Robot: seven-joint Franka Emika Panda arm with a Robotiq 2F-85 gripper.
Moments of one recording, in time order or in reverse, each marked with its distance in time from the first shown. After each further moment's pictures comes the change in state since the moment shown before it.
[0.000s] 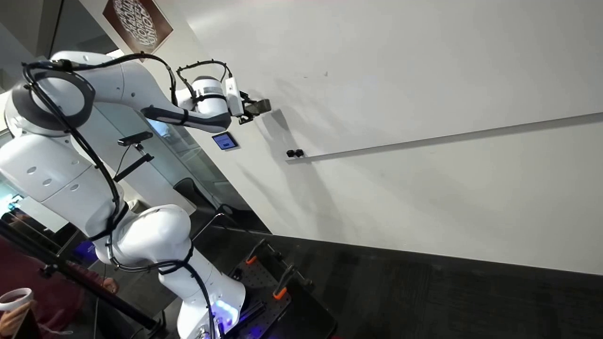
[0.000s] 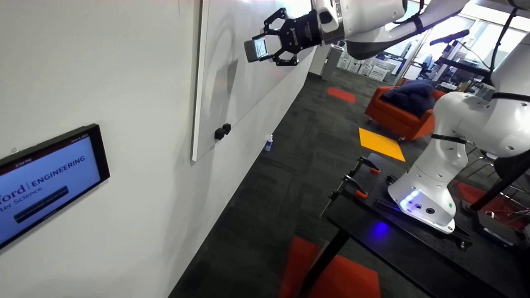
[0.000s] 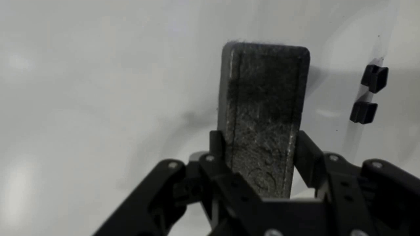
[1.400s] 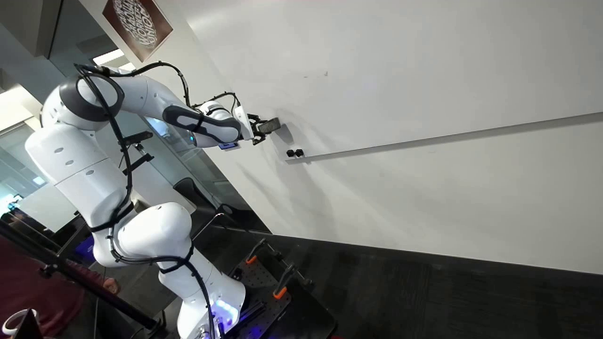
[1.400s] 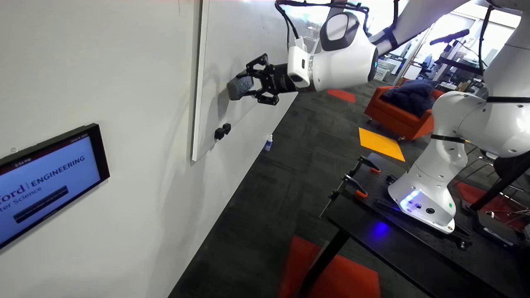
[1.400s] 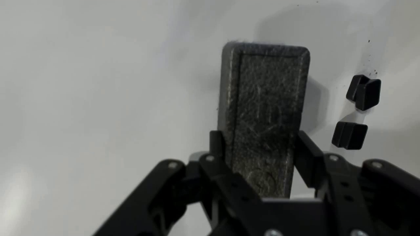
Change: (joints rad) arm 0.079 0.217 0.078 0.035 -0.490 -0.307 0.578
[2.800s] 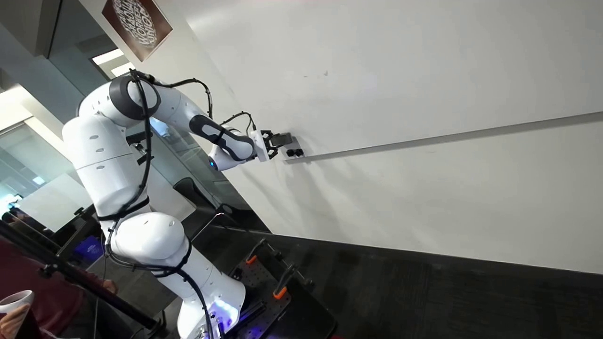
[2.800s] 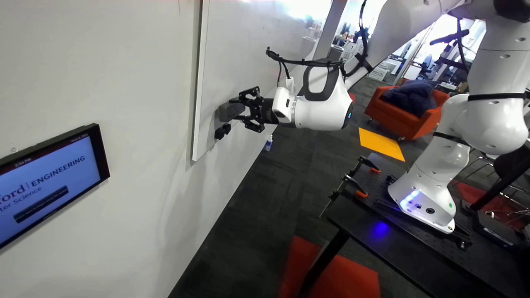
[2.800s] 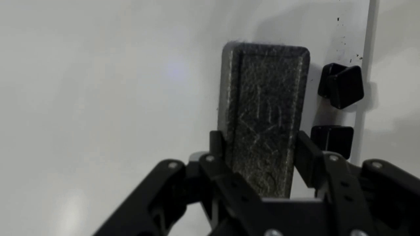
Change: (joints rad) arm -0.437 0.211 0.505 -0.012 -0.243 -0.351 0.371
